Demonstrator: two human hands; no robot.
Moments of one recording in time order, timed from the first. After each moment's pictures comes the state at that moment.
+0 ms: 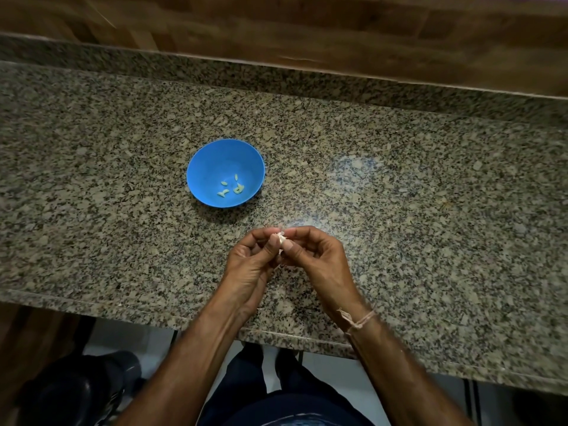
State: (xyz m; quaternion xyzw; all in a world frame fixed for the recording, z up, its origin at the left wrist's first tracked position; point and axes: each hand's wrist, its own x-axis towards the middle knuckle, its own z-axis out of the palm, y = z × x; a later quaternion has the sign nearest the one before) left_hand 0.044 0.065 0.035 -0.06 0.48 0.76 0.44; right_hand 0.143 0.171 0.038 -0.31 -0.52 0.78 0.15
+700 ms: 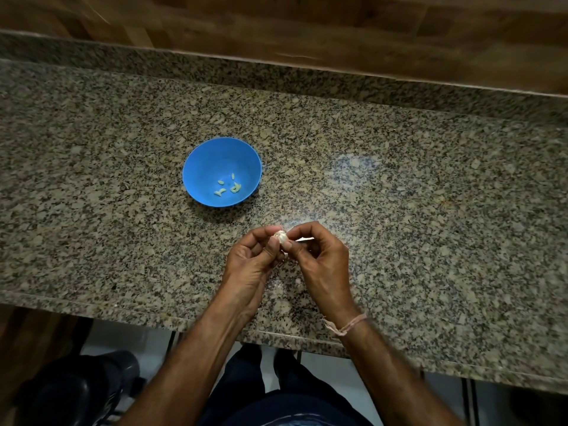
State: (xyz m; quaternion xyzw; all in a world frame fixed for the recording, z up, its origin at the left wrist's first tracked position) left_hand 0.048 0.066 0.027 -0.05 0.50 0.74 0.43; right_hand 0.140 0.167 0.033 -0.34 -0.64 0.65 0.22
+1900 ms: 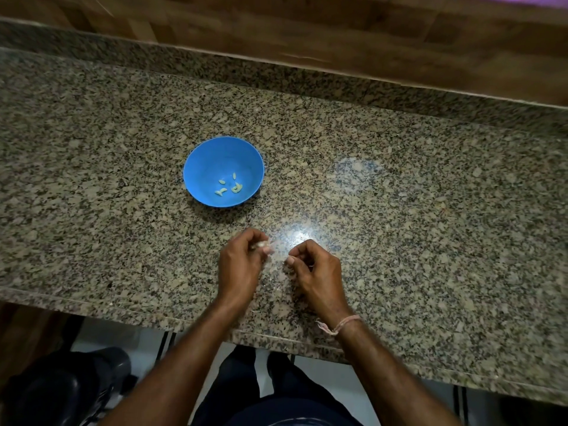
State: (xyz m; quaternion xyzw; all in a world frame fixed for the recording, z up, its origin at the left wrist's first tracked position) left_hand 0.030 0.061 -0.011 0.16 0.84 0.47 0.21; right_hand 0.147 0.171 -0.013 -0.38 -0.74 0.54 0.11
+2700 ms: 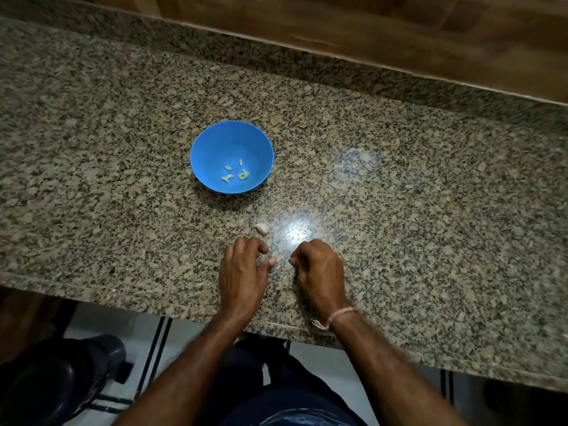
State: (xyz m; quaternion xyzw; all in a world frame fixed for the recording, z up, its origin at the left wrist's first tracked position) left_hand 0.051 0.027 -0.051 0.24 0.92 0.28 0.14; right_hand 0.144 0.153 -0.037 -0.34 -0.90 0.27 0.07
